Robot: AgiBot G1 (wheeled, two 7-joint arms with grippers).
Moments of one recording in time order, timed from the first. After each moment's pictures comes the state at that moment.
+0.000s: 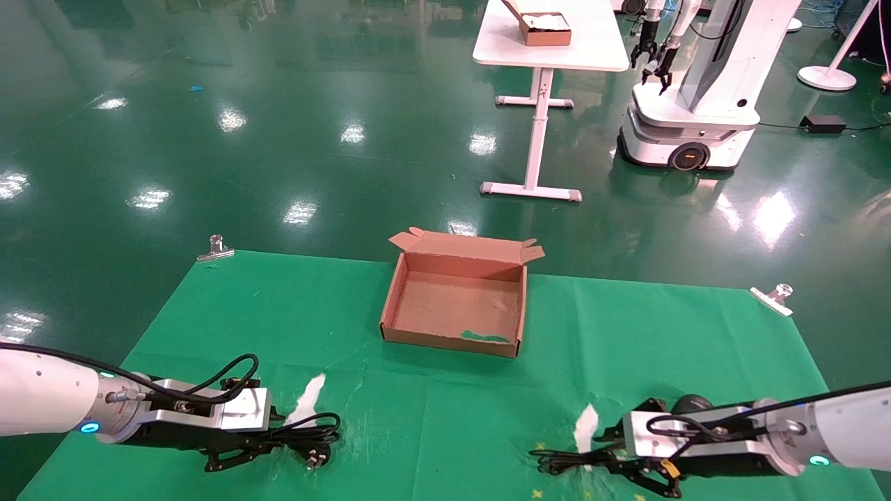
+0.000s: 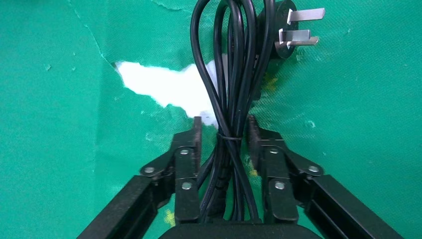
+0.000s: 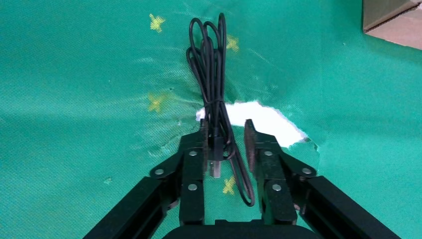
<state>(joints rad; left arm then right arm) -1.63 1.07 0.74 -0.19 1.75 1.18 0.54 1.54 -1.03 -0.65 0.16 -1.59 -1.28 -0.69</state>
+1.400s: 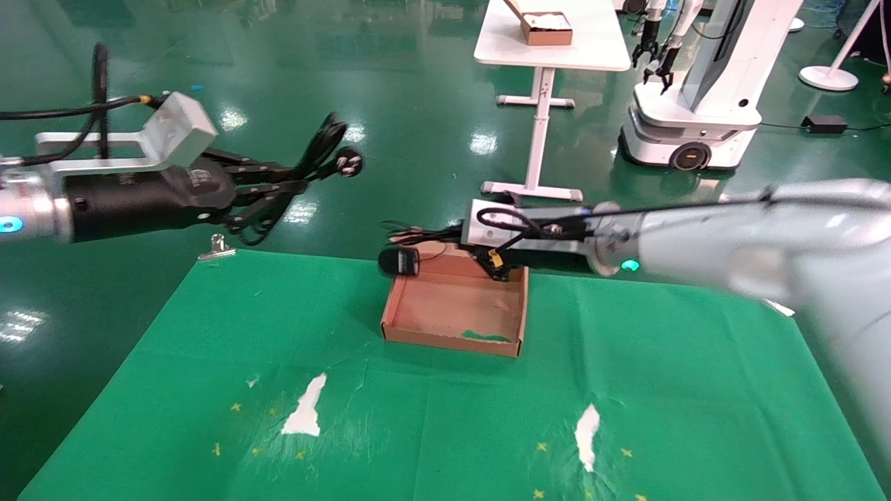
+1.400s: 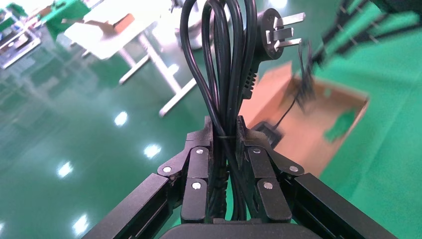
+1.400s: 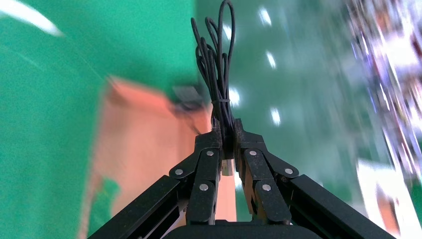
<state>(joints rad) -1.91 0.99 0.52 -0.10 1.42 1.28 0.36 1.74 -1.31 -0.56 0.21 -1.47 -0.91 -0.69</state>
